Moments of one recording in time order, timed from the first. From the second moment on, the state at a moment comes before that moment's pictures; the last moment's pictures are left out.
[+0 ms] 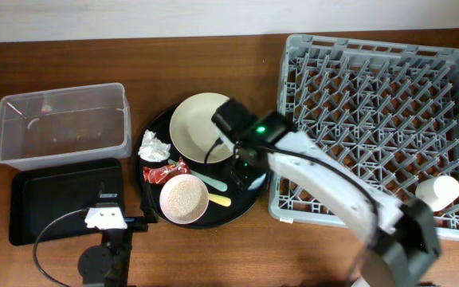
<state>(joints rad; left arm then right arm) 0.02 0.01 0.01 -0.08 0.03 -0.07 0.70 1.77 1.56 -1.18 0.08 0.02</state>
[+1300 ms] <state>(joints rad) 0.02 0.01 0.01 -0.08 0.03 -0.07 -0.28 1.48 1.33 -1.26 0.20 0.36</state>
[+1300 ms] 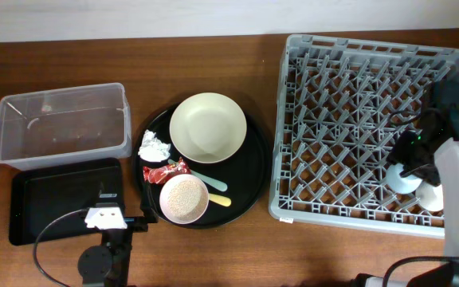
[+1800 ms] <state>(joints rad) 0.02 0.01 0.01 -0.08 0.03 -0.07 -0.28 1.48 1.25 -1.26 0.11 0.33</state>
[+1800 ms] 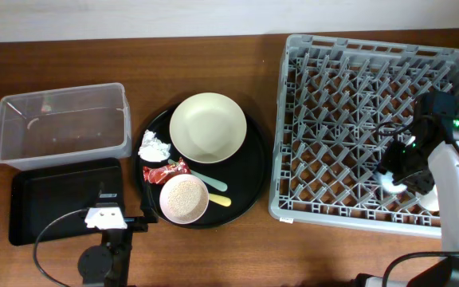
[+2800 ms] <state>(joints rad) 0.02 0.01 0.01 -0.08 0.03 -0.07 0.32 1.34 1.50 -1.02 -0.39 0.07</state>
